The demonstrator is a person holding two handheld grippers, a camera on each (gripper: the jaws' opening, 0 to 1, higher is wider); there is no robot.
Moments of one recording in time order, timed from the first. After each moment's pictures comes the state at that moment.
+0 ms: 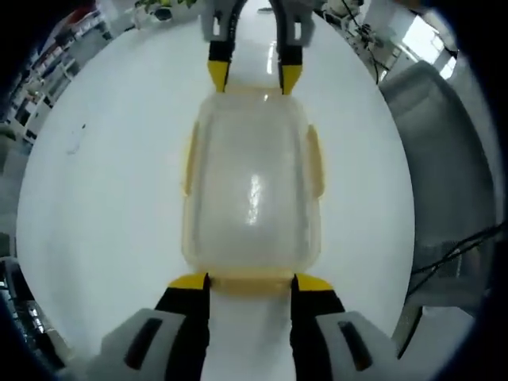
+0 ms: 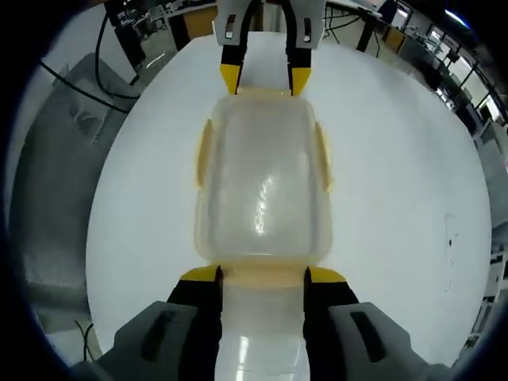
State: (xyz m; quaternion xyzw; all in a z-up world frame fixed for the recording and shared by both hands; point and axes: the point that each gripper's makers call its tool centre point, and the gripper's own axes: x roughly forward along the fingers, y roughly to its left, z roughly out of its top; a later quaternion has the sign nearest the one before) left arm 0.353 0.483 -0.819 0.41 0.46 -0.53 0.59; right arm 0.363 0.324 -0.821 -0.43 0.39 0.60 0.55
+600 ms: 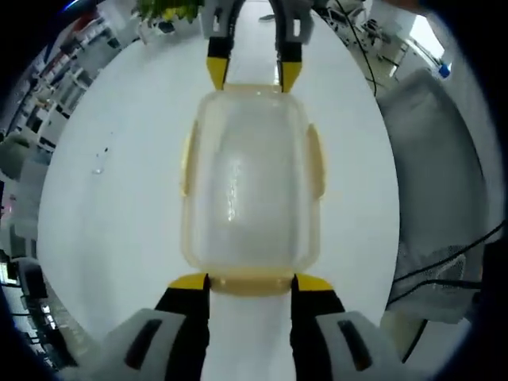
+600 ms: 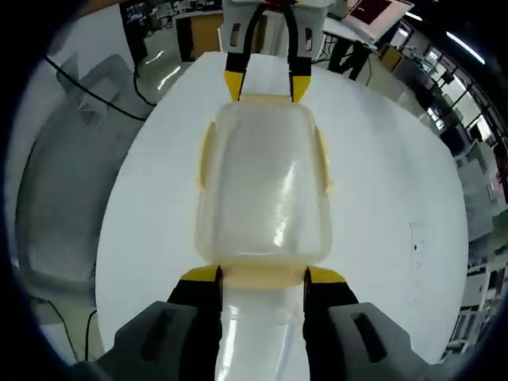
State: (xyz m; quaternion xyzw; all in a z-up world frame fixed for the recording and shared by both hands) left arm 0.343 0.458 -0.759 0.43 0.43 -0.50 0.61; right arm 0.356 0.299 -0.761 -0.45 0.34 0.60 0.57
